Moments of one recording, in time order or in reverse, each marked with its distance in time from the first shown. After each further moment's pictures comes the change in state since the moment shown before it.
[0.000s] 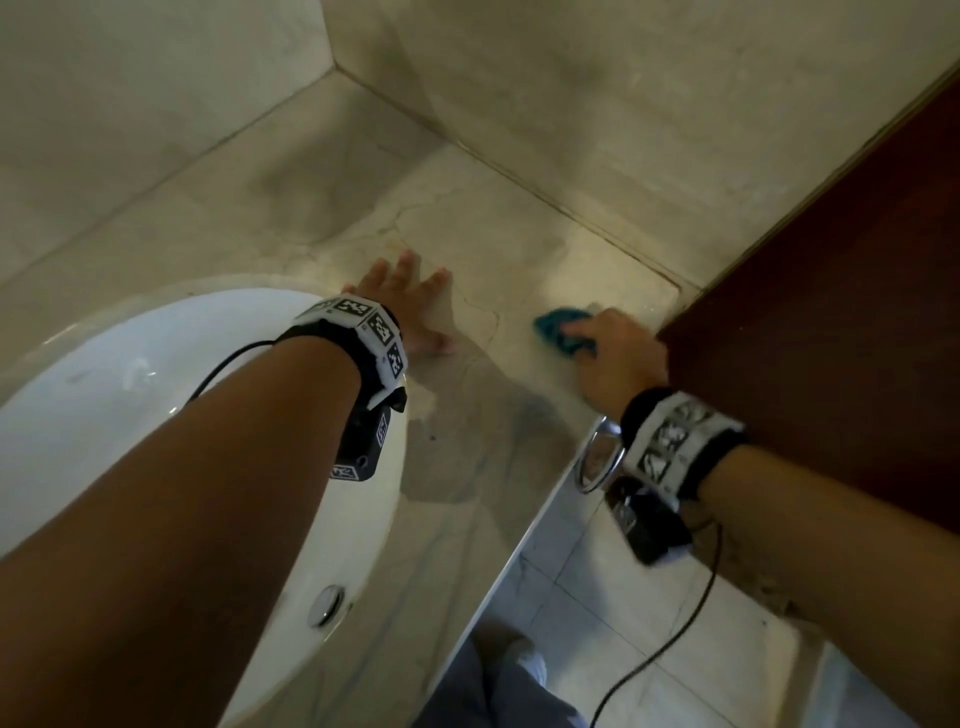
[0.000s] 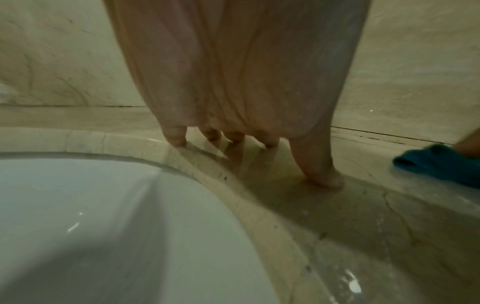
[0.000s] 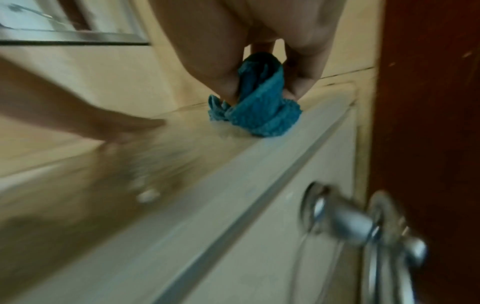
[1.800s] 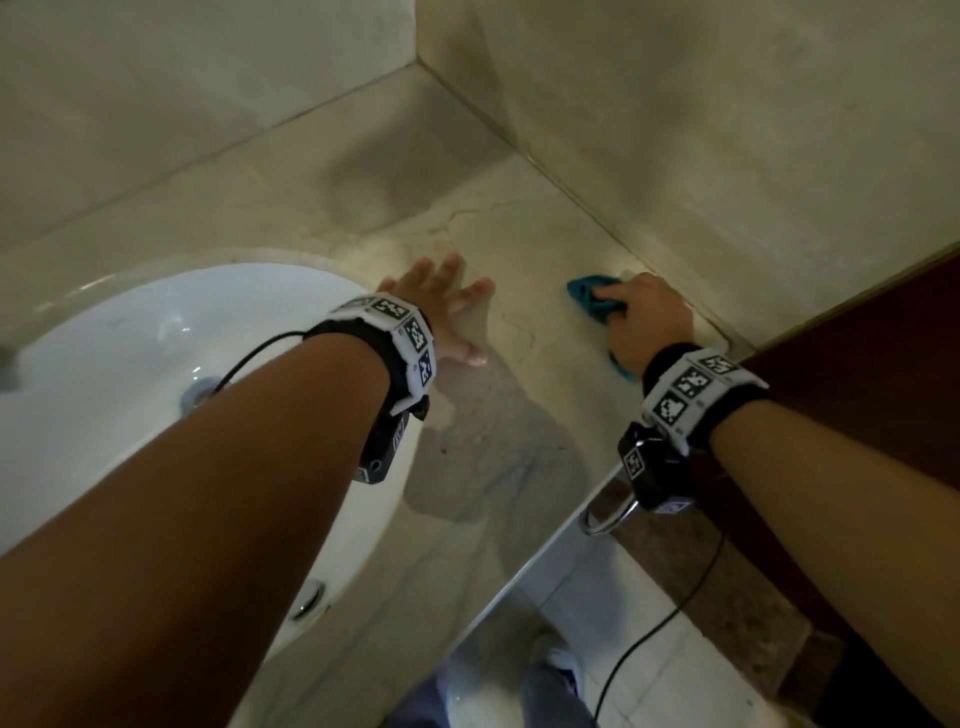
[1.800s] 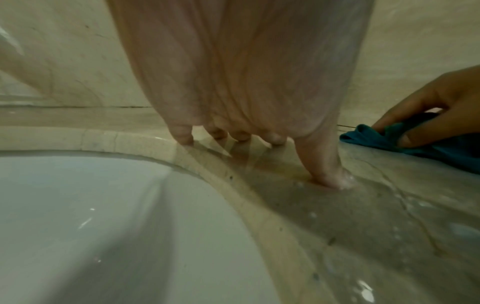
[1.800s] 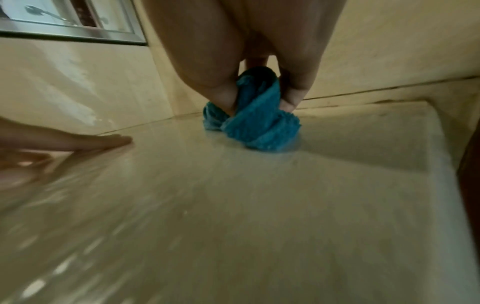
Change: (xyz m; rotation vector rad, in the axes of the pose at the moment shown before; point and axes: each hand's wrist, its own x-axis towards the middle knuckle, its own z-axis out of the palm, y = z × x) left_hand -0.010 0.002 -0.007 -0.070 -0.047 -0.040; right_hand 0.082 -0.014 -0.012 -0.112 -0.065 -0.132
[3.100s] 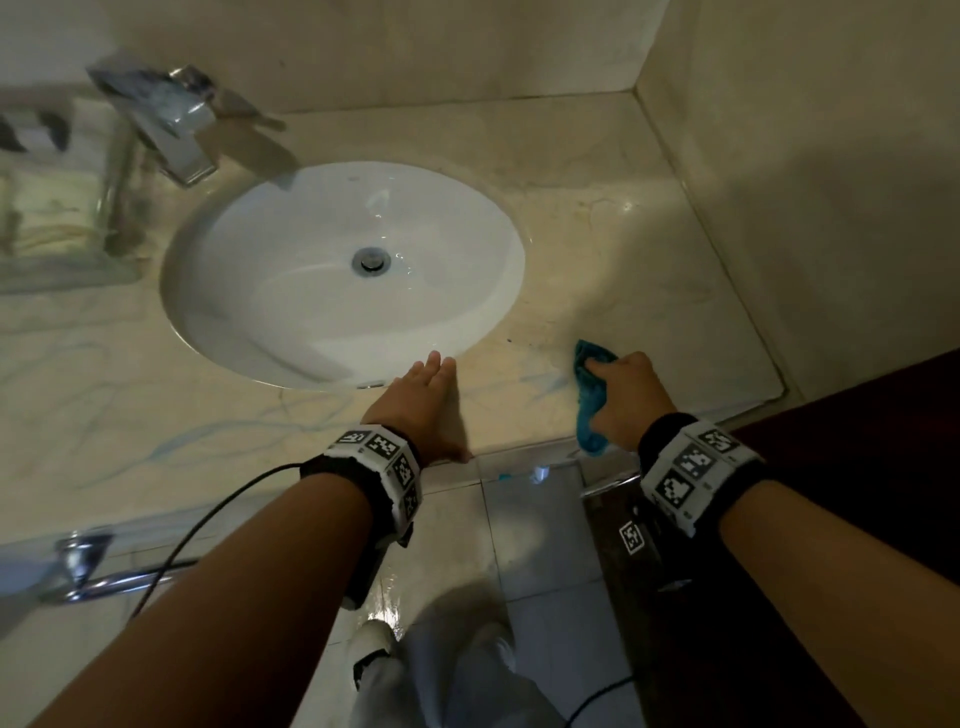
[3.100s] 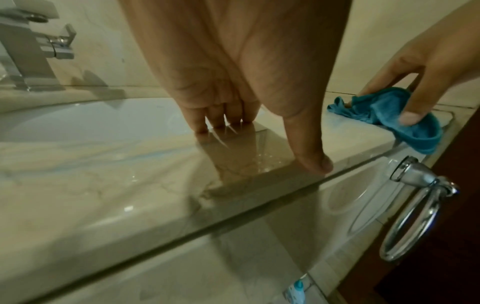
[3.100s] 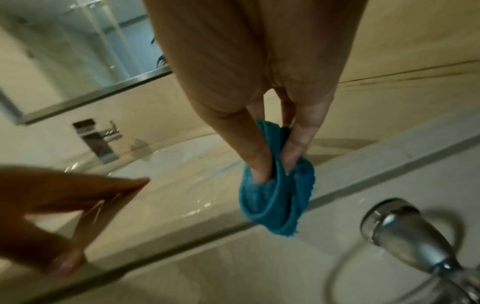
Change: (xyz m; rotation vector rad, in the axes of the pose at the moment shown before) left_hand -0.204 0.092 0.143 -0.548 0.145 -0.521; right_hand -0.108 0.000 0.020 -0.135 -0.487 -0.385
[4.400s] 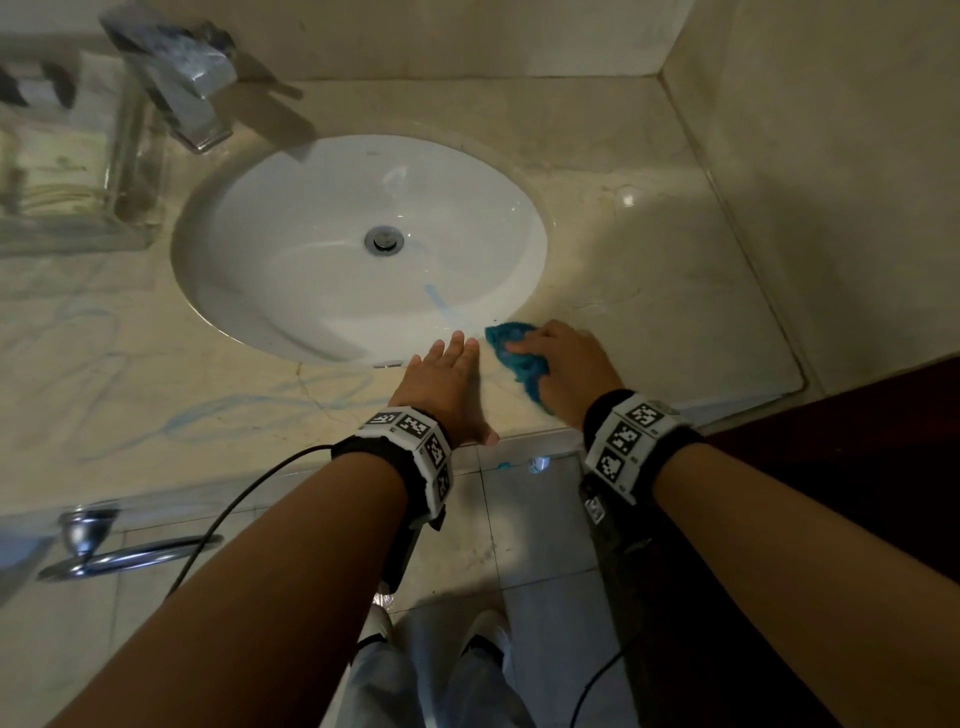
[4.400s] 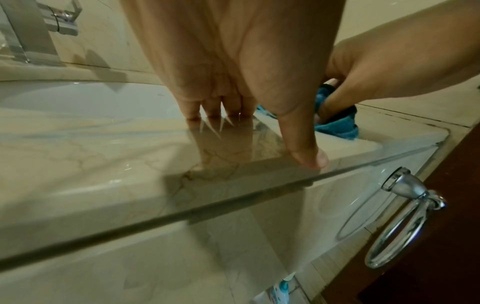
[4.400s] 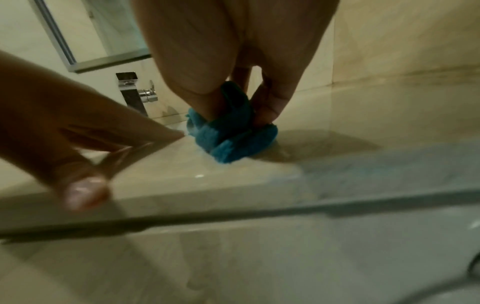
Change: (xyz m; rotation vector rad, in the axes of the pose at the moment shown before) left_hand 0.002 -0.001 0.005 0.056 0.035 0.016; right_hand 0.007 -0.068 0.034 -0.063 0.146 -0.398
